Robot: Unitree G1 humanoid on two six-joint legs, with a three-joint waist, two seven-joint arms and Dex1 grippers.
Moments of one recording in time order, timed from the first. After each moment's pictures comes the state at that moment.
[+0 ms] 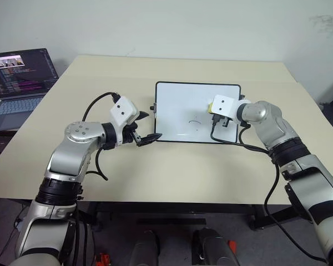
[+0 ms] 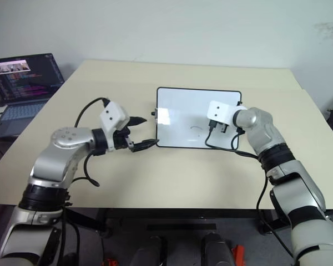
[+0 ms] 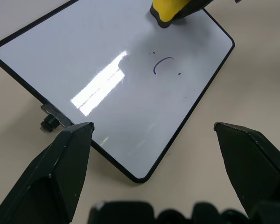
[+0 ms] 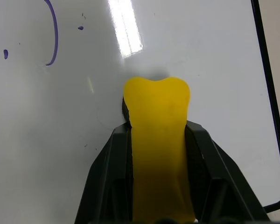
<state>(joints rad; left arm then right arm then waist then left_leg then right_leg) -0.59 0.66 -0.07 0.00 -0.24 0.47 -0.91 -1.02 -0.52 0.41 0.63 -0.39 0.12 0.67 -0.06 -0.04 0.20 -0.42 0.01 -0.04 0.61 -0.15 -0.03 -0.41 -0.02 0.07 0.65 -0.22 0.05</state>
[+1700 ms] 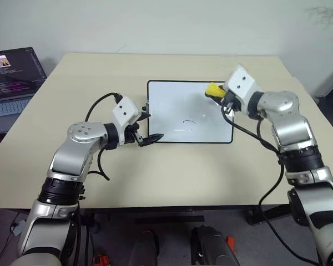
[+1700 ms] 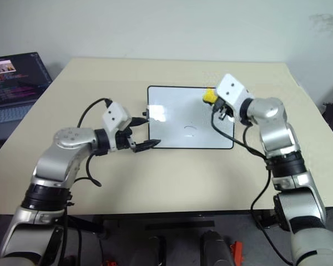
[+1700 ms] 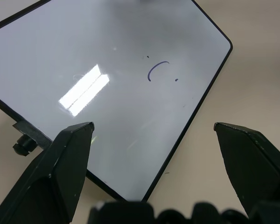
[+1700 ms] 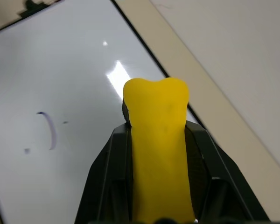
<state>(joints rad) -0.60 0.65 -0.08 0.00 -0.24 0.47 -0.91 -0.84 -0.53 0.10 0.16 -0.08 0.33 0.82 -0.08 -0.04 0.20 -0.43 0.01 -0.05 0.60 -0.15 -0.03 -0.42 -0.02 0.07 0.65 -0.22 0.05</state>
